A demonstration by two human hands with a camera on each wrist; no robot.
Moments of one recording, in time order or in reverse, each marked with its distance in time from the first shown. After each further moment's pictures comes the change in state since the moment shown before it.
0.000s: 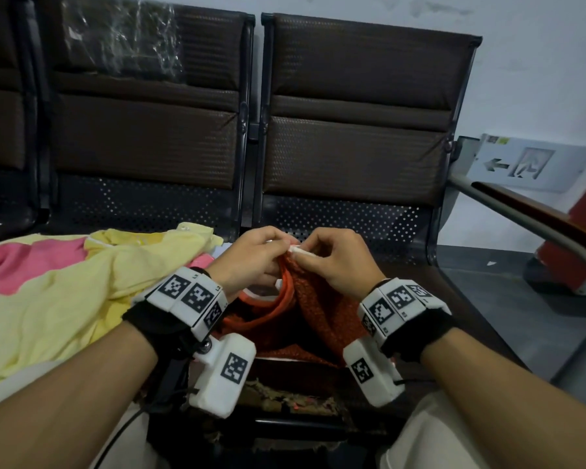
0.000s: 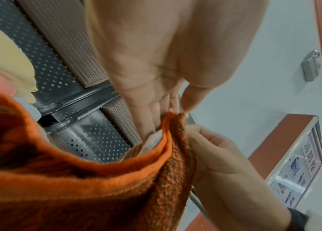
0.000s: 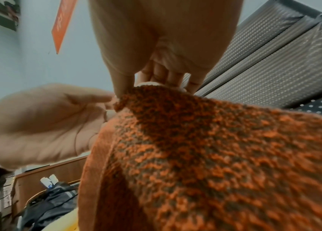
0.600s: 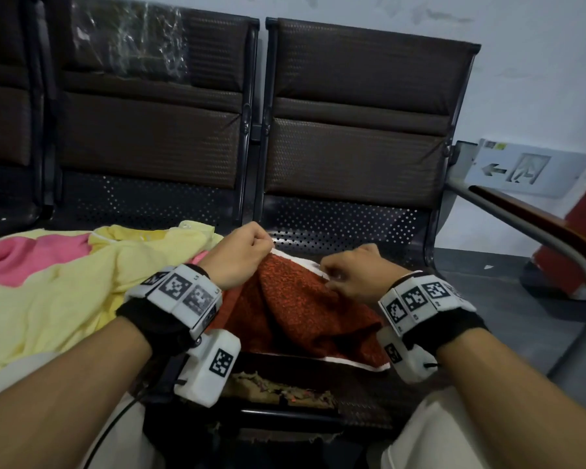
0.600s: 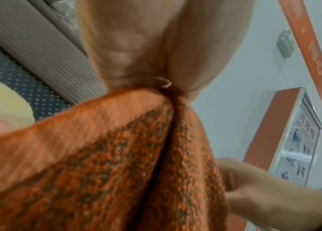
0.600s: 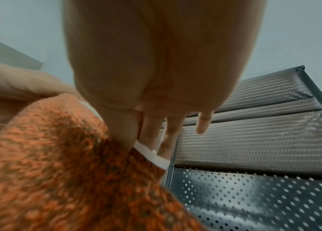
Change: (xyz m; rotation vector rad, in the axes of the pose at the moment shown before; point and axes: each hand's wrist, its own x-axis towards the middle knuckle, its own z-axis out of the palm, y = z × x) left_hand 0.009 -0.013 -0.022 0.538 0.164 0.202; right_hand -0.005 0.012 -0.031 -0.720 -0.536 0.015
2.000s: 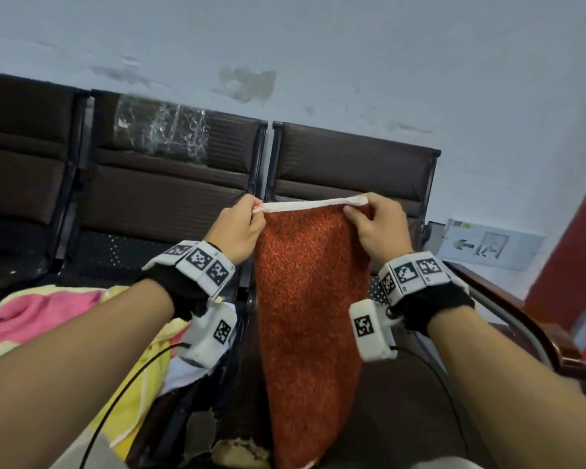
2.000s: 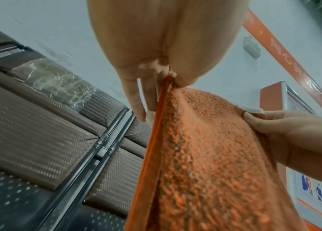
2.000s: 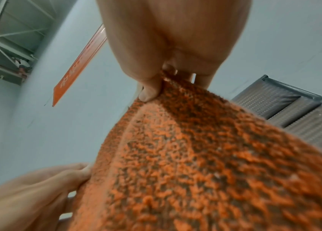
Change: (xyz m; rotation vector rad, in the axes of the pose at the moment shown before) left_hand 0.036 0.086 -0.093 0.162 0.343 0.229; right_hand 0.008 -0.024 -0.156 0.495 0.981 0.105
